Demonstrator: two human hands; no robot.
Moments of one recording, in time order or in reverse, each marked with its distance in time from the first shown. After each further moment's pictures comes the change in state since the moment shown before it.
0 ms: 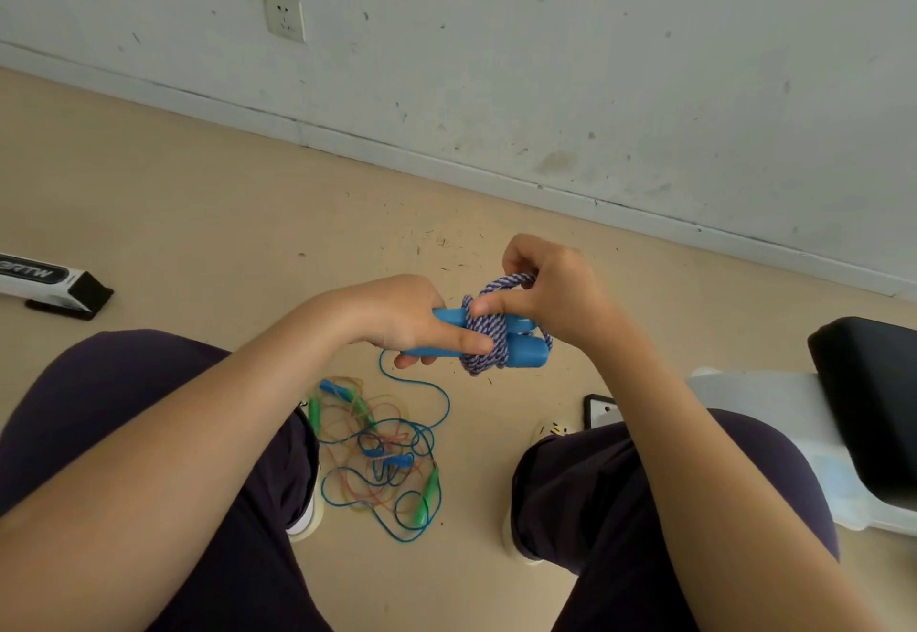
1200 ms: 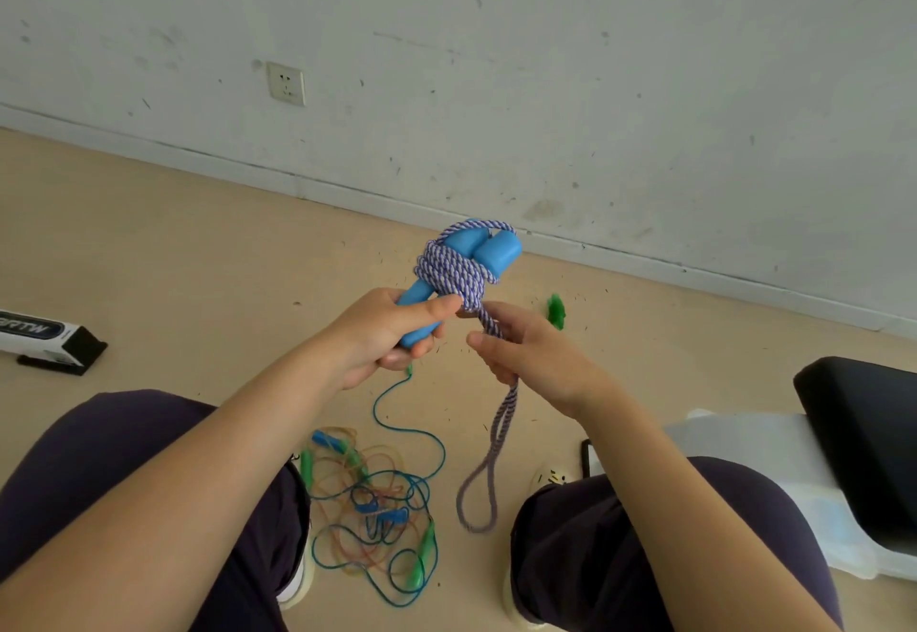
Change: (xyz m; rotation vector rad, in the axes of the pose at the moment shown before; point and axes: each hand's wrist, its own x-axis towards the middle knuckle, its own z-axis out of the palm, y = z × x) left_hand -0.004 0.000 -0.010 -0.951 0.227 0.197; right_hand -0.007 0.005 0.013 0.606 -0.222 0.175
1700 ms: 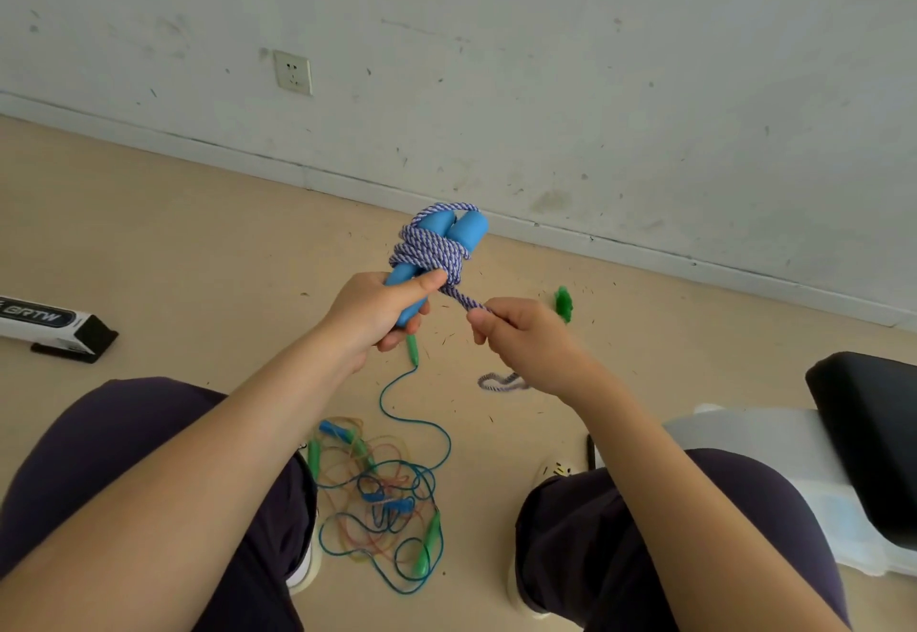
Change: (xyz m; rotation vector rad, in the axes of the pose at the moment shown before) left_hand 0.011 -0.009 -0.010 0.042 0.388 -0.039; right_hand 0.007 -0.008 0.011 -0.393 0.152 -0.015
